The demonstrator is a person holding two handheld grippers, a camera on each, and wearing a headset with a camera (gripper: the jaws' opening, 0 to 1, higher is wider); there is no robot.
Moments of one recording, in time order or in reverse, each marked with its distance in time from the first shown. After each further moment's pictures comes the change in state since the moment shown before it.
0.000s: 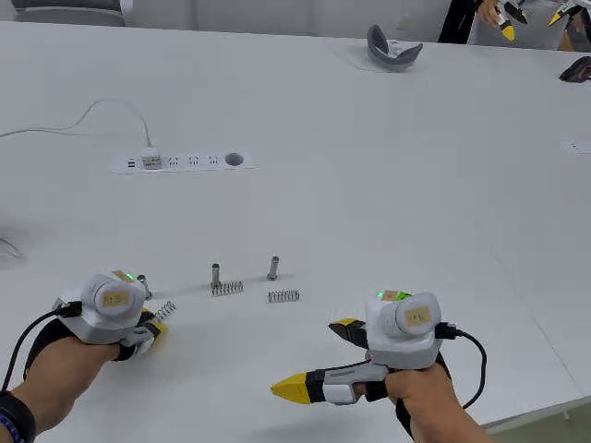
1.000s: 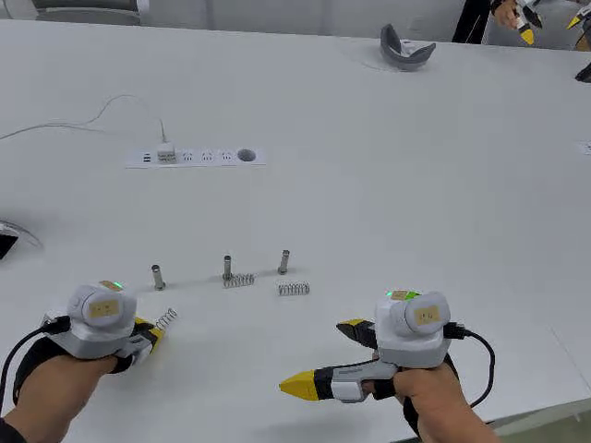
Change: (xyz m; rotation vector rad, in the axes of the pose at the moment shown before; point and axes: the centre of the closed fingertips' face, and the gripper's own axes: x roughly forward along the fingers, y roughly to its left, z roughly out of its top) left arm -0.040 -0.017 -0.022 -0.145 -0.021 0.013; right arm -0.001 0.007 -0.010 0.017 -0.001 0.016
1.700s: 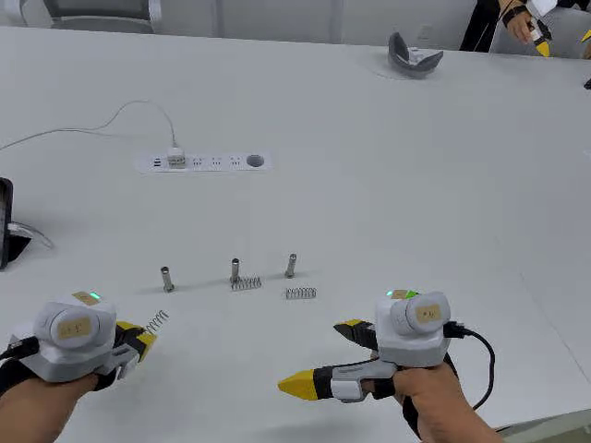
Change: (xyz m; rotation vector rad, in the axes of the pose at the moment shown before) left arm -0.052 0.000 0.007 -0.003 -0.091 0.036; right arm 0.006 0.011 0.011 -0.011 -0.015 0.038
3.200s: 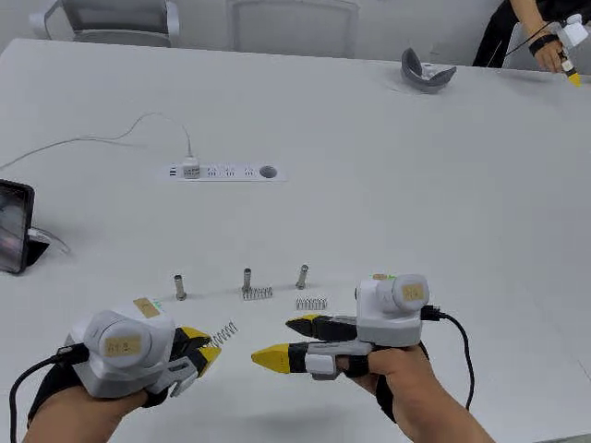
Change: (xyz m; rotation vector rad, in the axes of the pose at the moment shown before) left arm -0.007 -0.094 0.051 0.167 -0.091 -0.219; right arm 0.032 0.046 0.055 0.083 -0.105 0.231
